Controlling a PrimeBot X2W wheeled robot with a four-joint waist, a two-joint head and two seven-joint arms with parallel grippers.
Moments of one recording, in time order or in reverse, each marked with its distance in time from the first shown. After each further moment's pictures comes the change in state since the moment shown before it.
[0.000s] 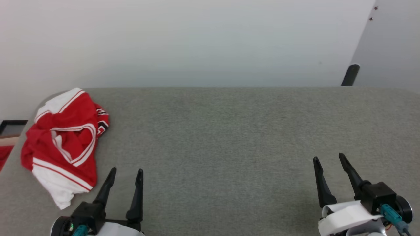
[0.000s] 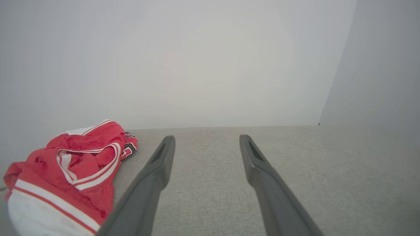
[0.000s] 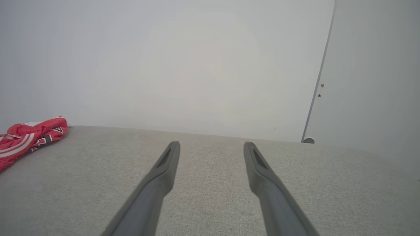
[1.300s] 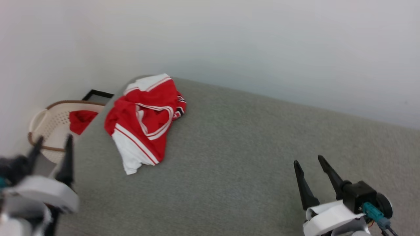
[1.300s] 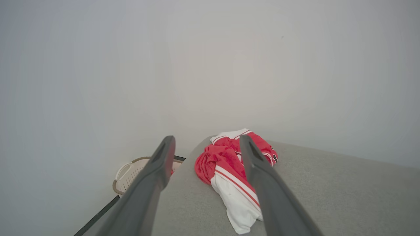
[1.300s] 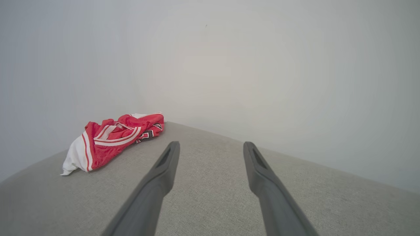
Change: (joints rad) left arm -0.130 0.204 0.160 -0.030 -0.153 0.010 0.253; right arm -0.012 0.001 0.100 0.039 0.046 0.000 0.001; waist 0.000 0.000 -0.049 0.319
